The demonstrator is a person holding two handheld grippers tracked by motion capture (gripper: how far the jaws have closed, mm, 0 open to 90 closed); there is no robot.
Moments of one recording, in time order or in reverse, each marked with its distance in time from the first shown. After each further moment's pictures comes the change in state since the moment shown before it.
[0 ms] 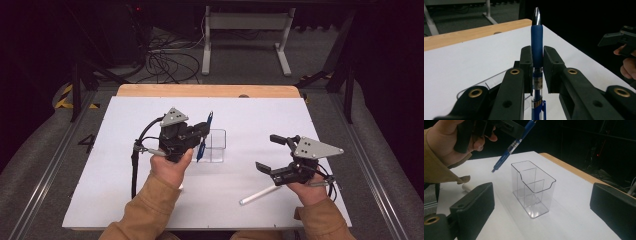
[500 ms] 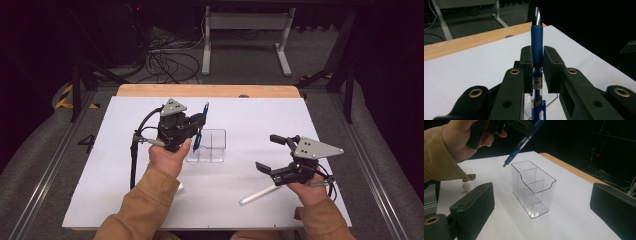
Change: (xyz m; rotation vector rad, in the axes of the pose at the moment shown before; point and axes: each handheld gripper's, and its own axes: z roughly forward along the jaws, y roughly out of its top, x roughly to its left) left arm 0.016 0.013 0.009 0.005 0.066 0.021; right arm 0.000 0.000 0.000 0.001 0.000 -0.001
